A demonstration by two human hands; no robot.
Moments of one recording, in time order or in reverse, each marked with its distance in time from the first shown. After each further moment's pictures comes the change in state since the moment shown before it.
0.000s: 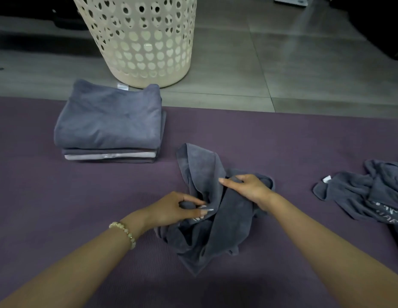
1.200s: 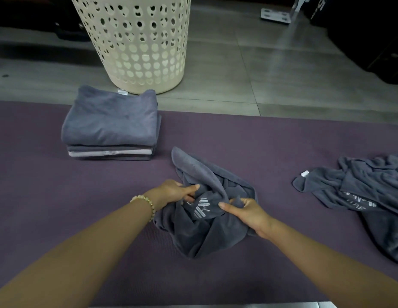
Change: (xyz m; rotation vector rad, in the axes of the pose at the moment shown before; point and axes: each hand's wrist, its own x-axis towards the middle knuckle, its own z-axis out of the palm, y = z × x) left_hand 0.013 0.019 0.015 -0.232 0.196 -0.302; right_hand -0.079 0.051 0.012 0.266 -0.039 0.023
